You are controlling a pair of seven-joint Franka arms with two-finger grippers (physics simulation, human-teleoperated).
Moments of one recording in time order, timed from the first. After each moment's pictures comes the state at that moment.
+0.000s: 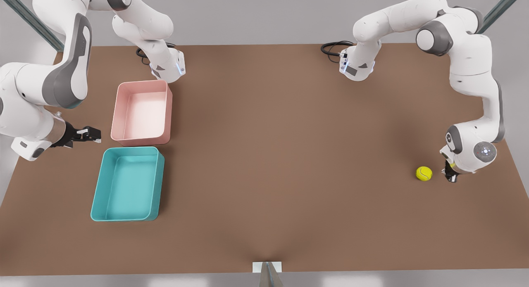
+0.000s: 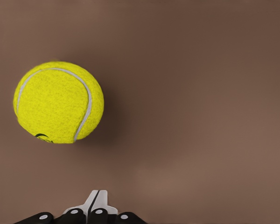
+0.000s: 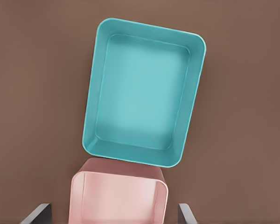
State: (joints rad) left arm 0.41 0.67 -0.02 -1.75 0.37 2.43 1.93; right arm -0.02 0.23 -0.06 -1.41 -0.03 1.48 -0.28
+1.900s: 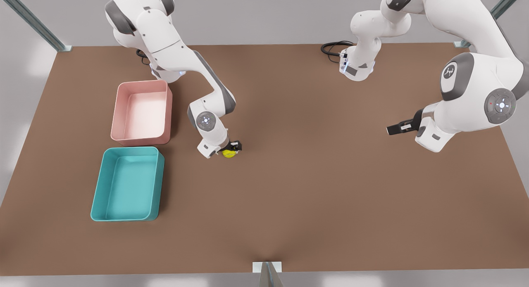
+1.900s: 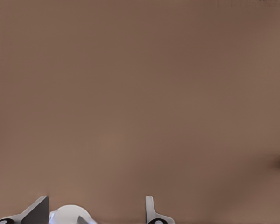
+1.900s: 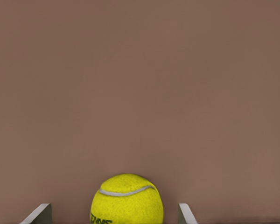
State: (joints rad) left arm 0.00 0.29 -0.10 -1.25 -0.10 1.24 -0.42; right arm 0.64 0.47 -0.04 -2.00 0.17 2.50 0.48
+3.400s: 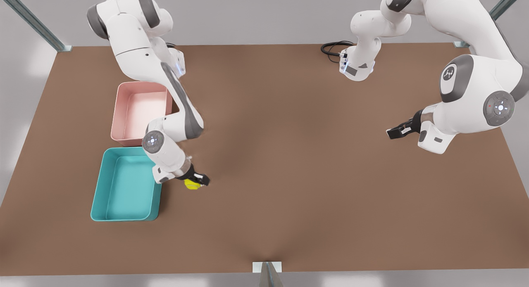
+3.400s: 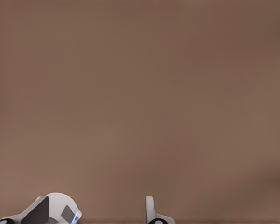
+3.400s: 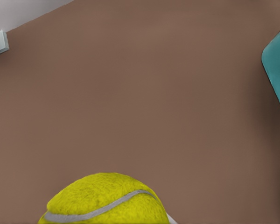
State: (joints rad) left arm 0.00 0.30 -0.10 -1.24 -0.10 1.23 -0.57; right arm 0.32 0.49 -0.03 -1.70 0.18 2.37 0.50
